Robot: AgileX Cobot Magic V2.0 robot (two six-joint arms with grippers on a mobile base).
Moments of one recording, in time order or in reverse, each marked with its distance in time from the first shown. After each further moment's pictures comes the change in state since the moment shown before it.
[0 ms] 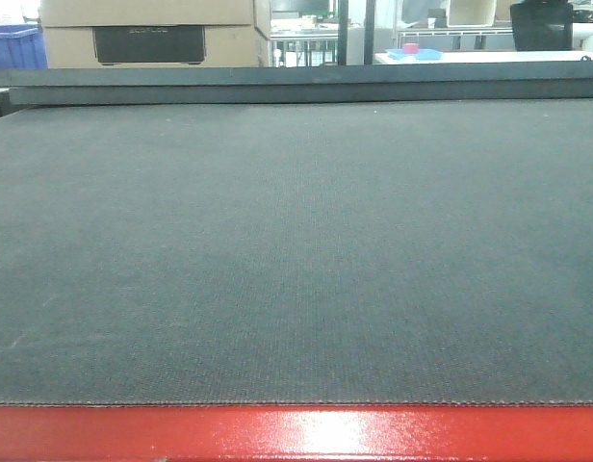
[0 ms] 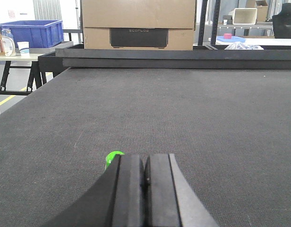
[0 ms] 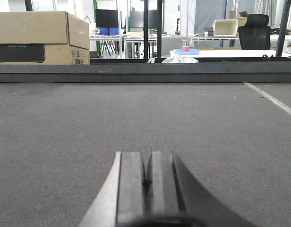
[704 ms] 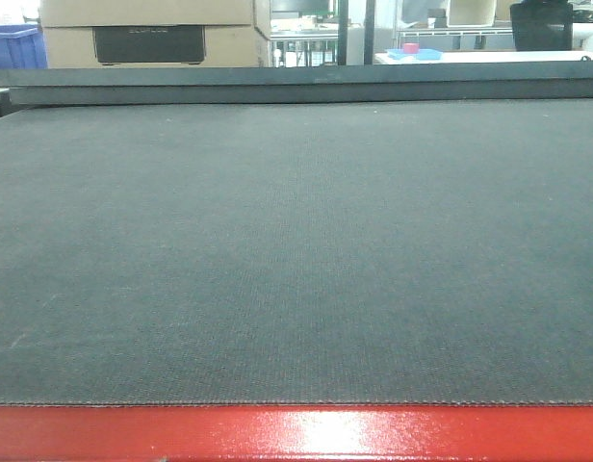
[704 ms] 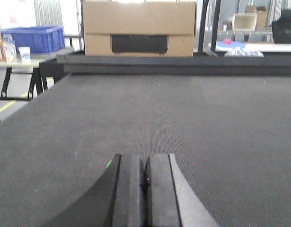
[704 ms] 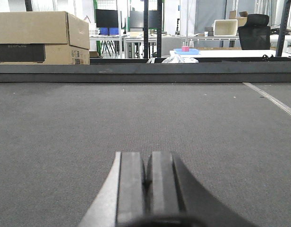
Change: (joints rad) left arm 0.000 0.000 0.000 0.000 -0.041 0.000; right arm 0.000 0.000 0.000 0.000 0.000 0.000
